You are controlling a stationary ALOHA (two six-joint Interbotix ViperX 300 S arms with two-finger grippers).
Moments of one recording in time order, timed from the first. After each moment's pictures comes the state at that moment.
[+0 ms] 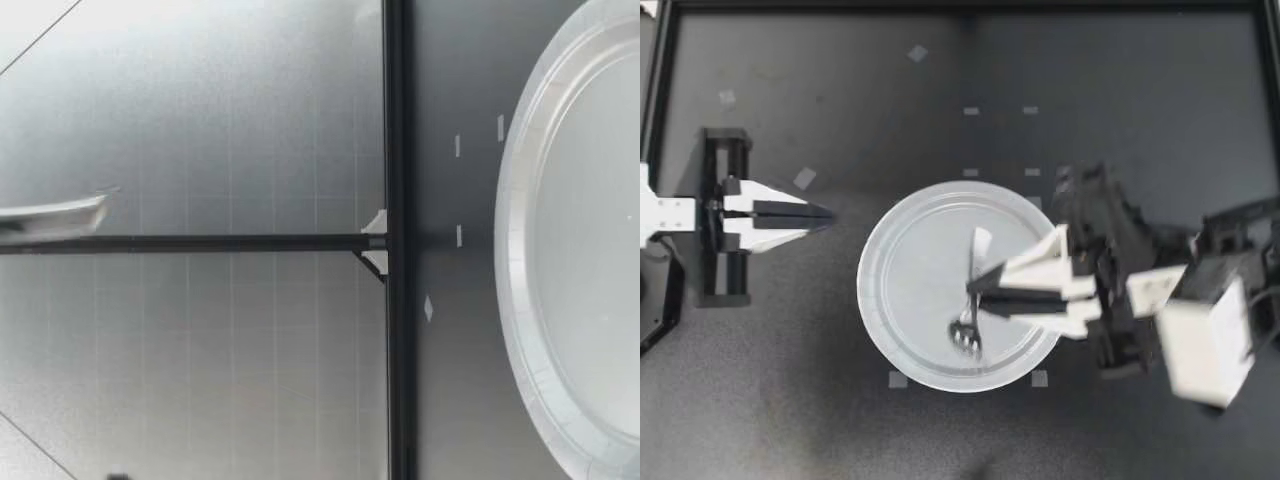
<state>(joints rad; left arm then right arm) 0.03 -0.66 1.10 -0.05 -0.33 0.33 0.13 -0.35 0.54 -0.67 -0.02 0.00</state>
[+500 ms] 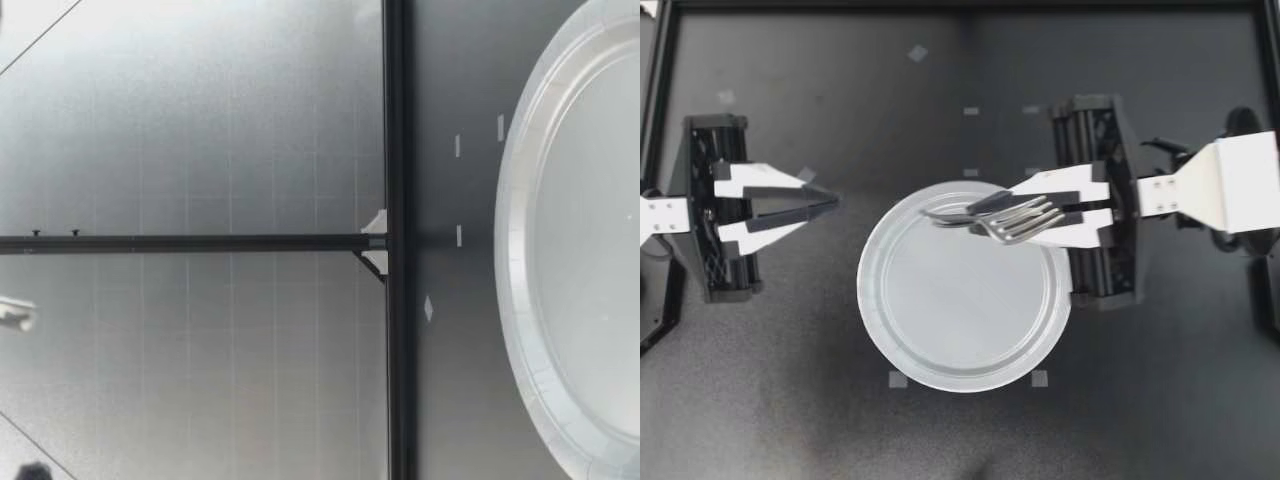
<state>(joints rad) 0.02 -0.62 1.08 -0.04 -0.52 0.47 -0.11 -0.19 0.71 -0.42 -0.93 0.02</state>
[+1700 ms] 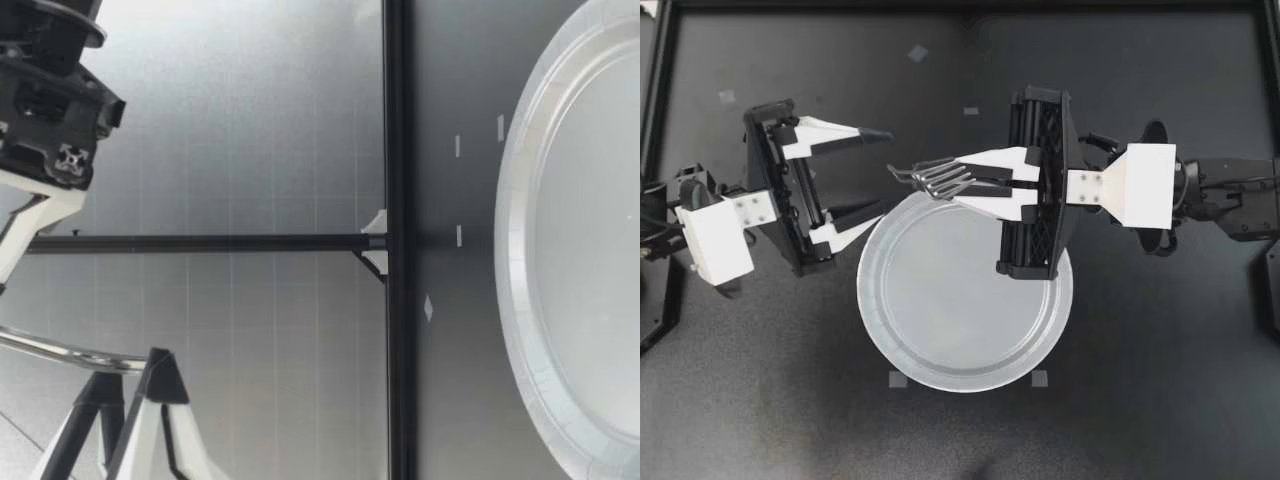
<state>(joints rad) 0.03 -0.36 1.01 -0.39 -0.70 0.95 -0.12 -0.01 0.66 -0.18 -0.99 -0.22</state>
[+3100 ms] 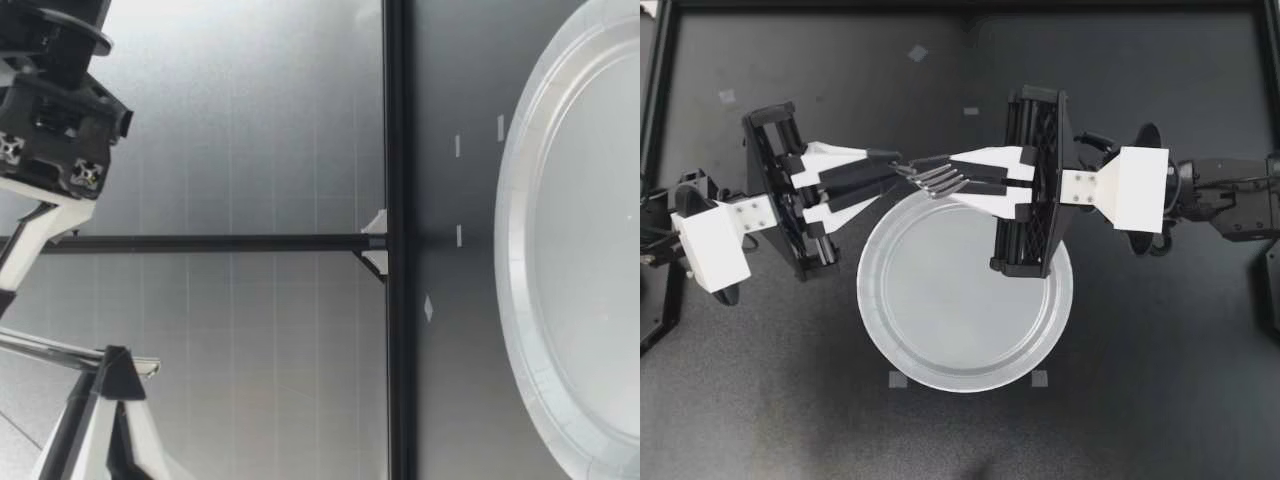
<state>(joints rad) 0.00 -0.34 1.00 -0.40 -0.77 0.94 -0.12 0.00 0.66 -0.17 -0.99 -0.26</state>
